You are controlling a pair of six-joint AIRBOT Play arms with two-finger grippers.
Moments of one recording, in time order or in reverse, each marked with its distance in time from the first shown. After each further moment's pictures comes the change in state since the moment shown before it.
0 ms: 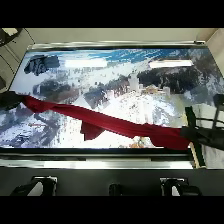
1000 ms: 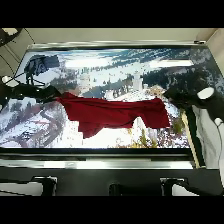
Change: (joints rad) left arm -0.071 -0.739 0.287 -0.199 -0.053 0.112; right arm -0.148 -0.786 0.270 0.500 -0.545 -0.079
